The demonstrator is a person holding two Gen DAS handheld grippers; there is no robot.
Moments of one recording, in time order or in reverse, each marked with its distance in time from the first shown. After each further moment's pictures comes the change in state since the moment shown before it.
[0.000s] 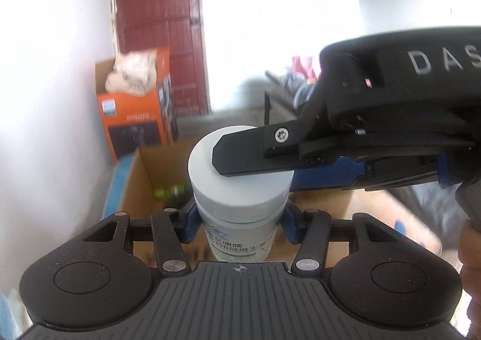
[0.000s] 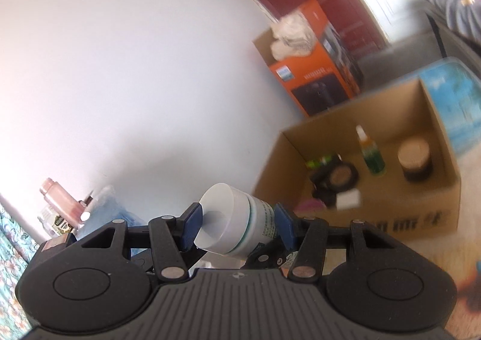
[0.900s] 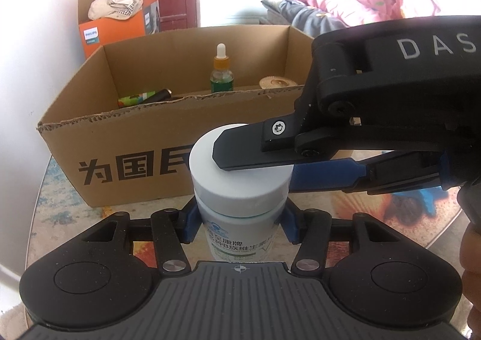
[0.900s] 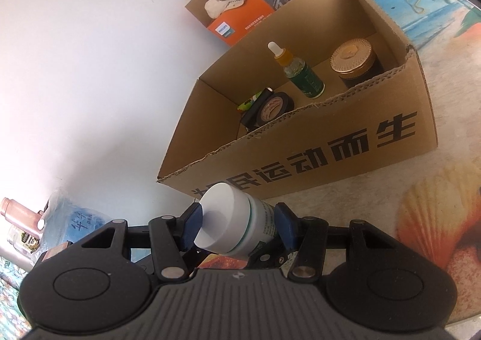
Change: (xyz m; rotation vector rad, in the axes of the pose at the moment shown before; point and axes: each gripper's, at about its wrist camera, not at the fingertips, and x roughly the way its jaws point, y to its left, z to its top) left arm 0.082 -0.014 -0.067 -0.053 0.285 -0.050; right arm 0.048 -0.096 -0.053 0.259 0.159 -0.109
